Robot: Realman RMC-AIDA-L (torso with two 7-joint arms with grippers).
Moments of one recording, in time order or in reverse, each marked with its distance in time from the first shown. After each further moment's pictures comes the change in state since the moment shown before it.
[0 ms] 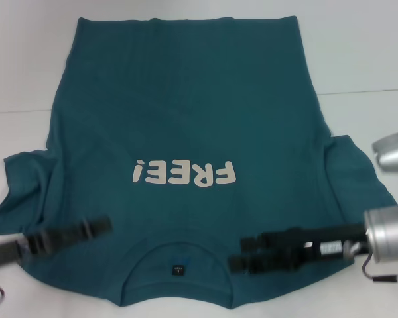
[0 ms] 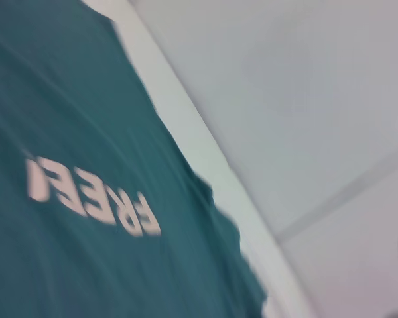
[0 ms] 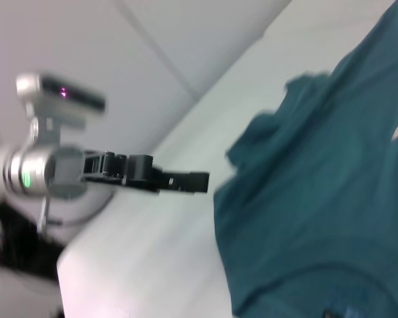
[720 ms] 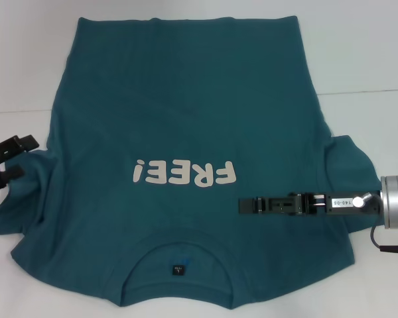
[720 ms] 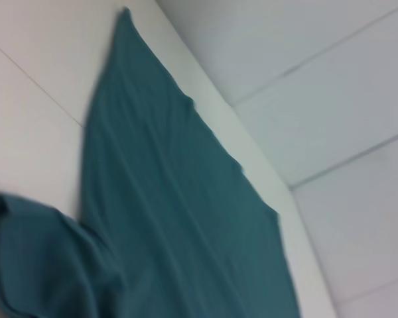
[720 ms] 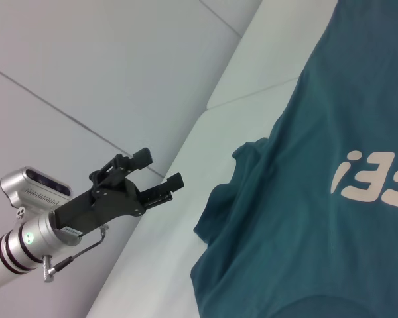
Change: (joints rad) left arm -0.066 0.057 -0.116 -0.001 -0.044 -0.333 -0.266; right arm 0.004 -0.031 0.042 -0.024 0.085 0.038 0.280
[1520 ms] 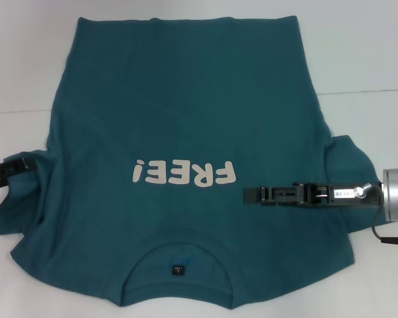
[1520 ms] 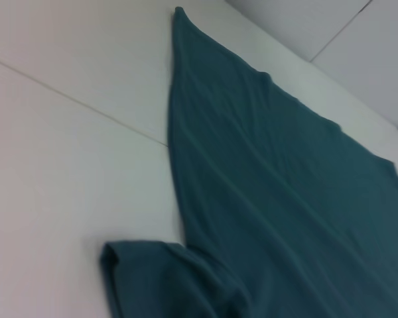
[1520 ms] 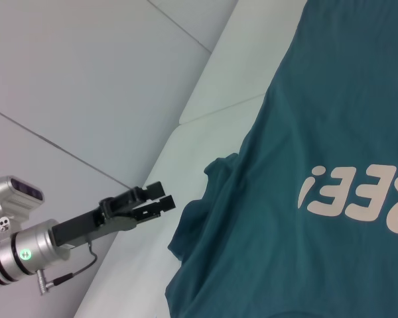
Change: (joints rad) left arm -0.021 0.018 0.212 0.027 0.076 -0.256 0.075; right arm 0.006 -0.008 0.001 -0.004 -0.004 0.051 0.044
